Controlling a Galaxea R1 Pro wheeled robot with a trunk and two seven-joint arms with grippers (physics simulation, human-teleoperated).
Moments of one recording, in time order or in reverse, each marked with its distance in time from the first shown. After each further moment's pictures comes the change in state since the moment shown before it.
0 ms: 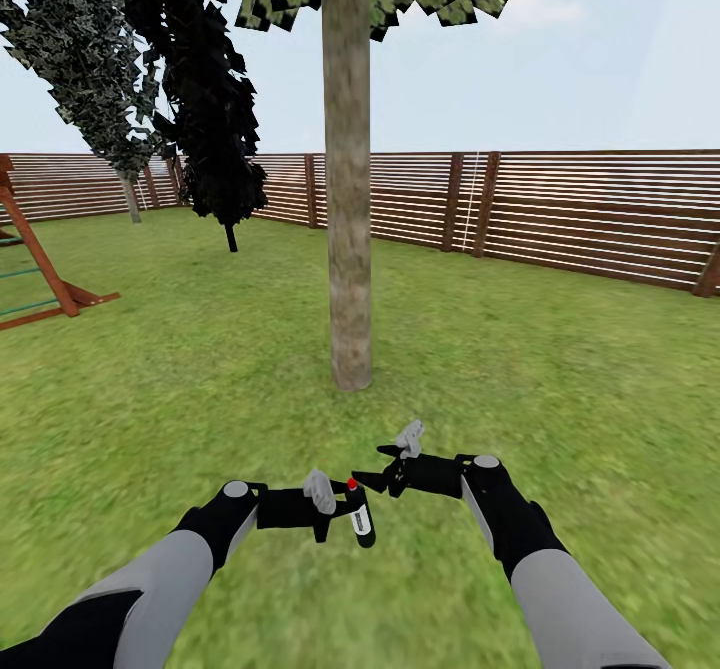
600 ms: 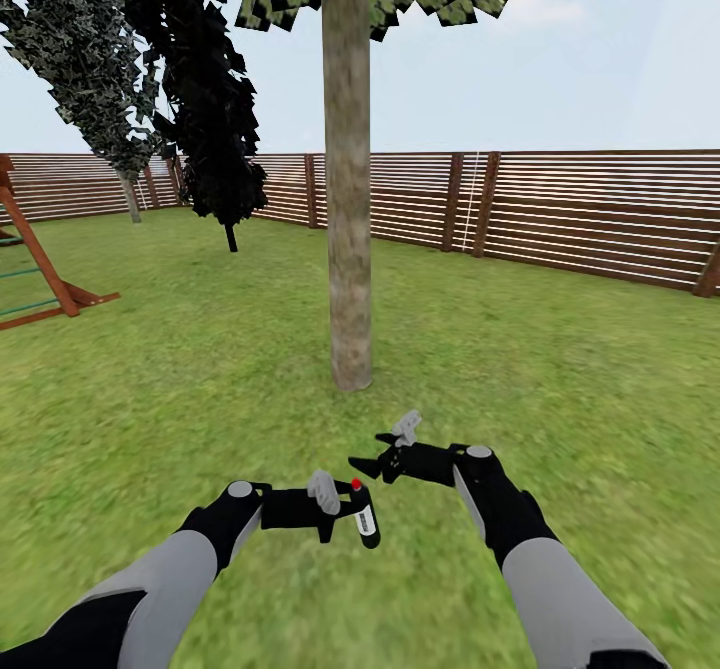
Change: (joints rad) left arm 0.000 -0.014 0.000 0.000 -0.002 0.000 0.000; right arm -0.032 0.023 0.001 0.006 0.002 0.007 -0.067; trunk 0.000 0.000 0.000
